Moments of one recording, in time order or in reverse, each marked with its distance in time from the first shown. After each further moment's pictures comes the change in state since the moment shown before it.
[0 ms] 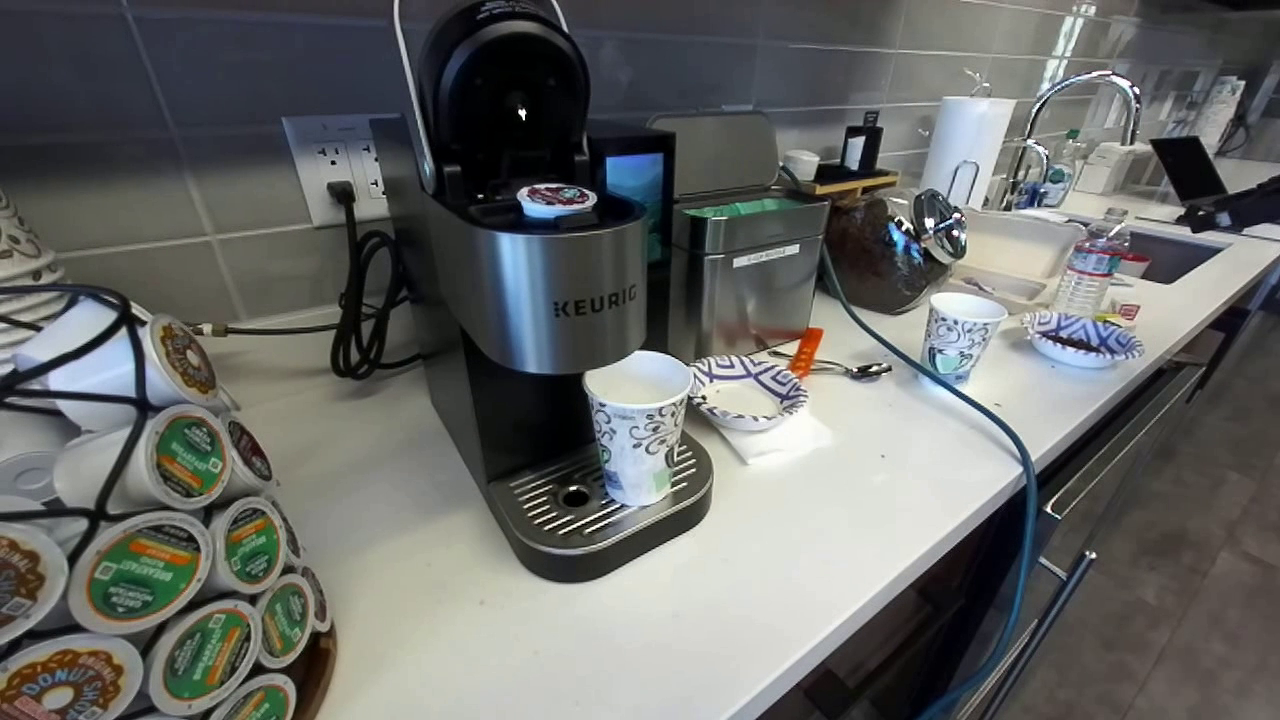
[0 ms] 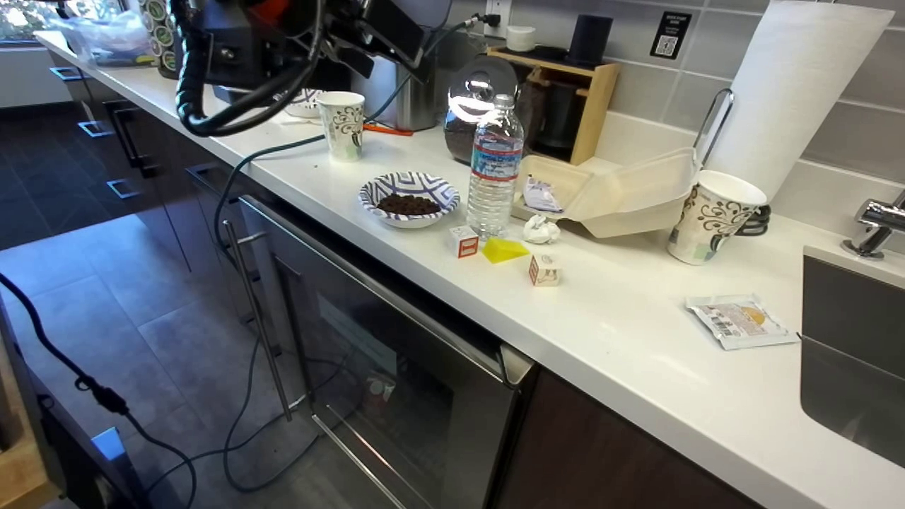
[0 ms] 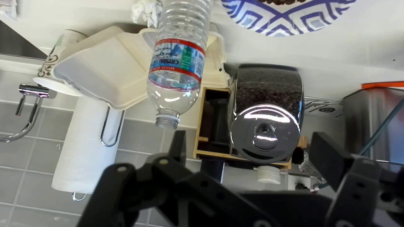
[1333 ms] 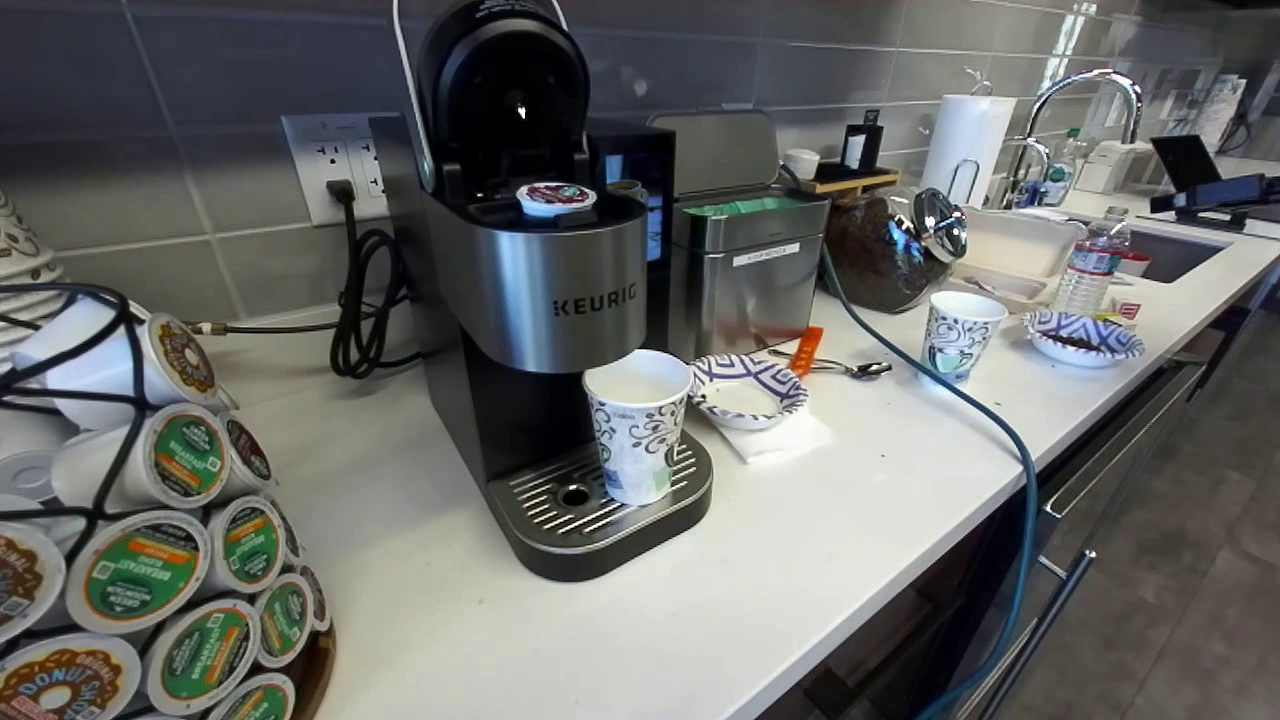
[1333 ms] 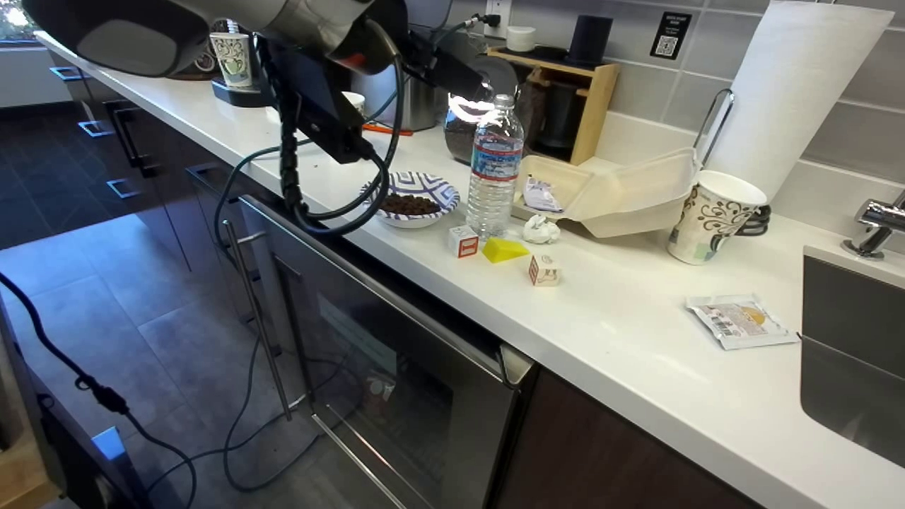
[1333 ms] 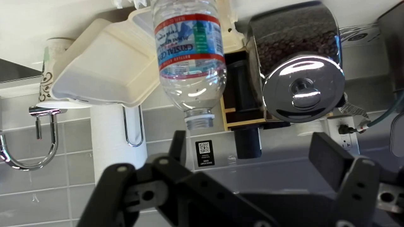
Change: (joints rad) arm 0.254 -0.257 -0.224 0.175 -0.133 0.062 0.207
